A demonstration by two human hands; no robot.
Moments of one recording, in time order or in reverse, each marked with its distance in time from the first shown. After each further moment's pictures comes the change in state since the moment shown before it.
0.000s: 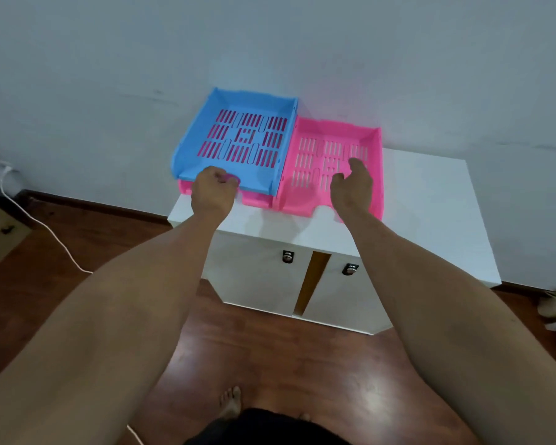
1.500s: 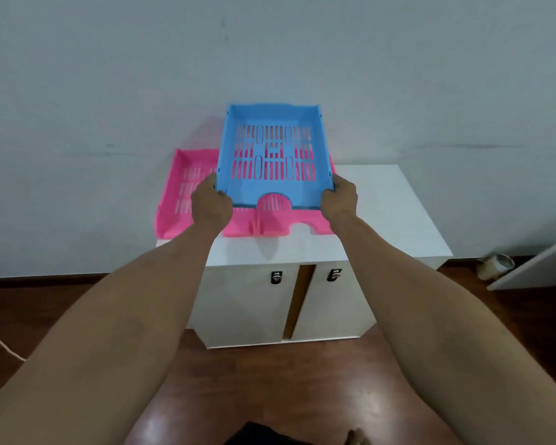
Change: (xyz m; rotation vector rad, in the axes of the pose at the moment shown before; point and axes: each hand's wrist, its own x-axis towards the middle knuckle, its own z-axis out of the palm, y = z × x) left_hand 0.022 0.040 0.007 -0.040 -0.222 0.305; right_hand -0.039 -0.033 -0.037 0.223 0.118 0.105
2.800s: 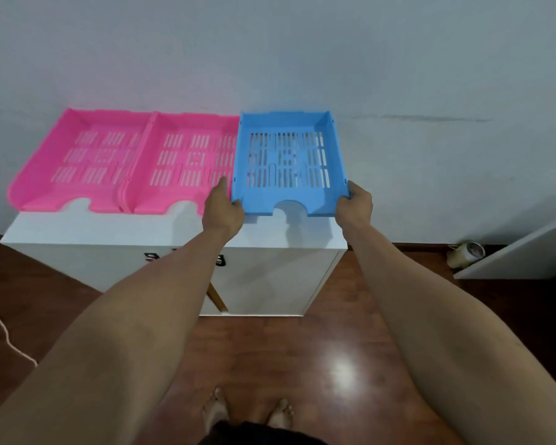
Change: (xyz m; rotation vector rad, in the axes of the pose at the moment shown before) left_hand -0.113 0.125 0.302 0.071 -0.152 -0.193; right_hand 0.146 0.196 -0.265 -0.053 -0.015 0.133
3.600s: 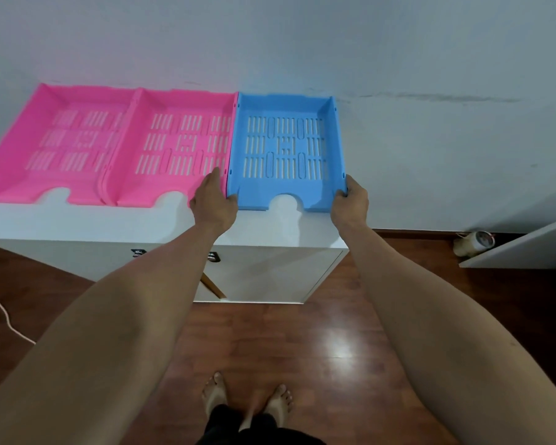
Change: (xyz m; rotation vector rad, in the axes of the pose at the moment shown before) left_hand 0.036 -0.022 0.021 0.266 0.007 -0.008; right_hand 0.035 0.035 0.027 -0.058 -0.035 -0.010
